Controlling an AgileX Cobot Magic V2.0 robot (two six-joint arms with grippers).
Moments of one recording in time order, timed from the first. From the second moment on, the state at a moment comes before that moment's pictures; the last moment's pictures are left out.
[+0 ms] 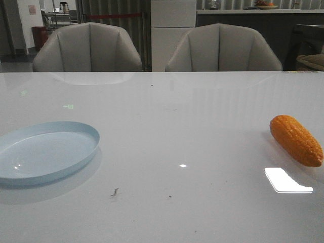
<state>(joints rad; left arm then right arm) -0.01 0.64 -0.50 0.07 0.32 0.01 0.01 0.85 -0.60 0.22 0.34 -0.10</state>
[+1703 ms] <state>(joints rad) -0.01 1.80 -1.09 -0.18 0.66 0.25 0.01 1.03 -0.60 0.22 0.34 -0.10</state>
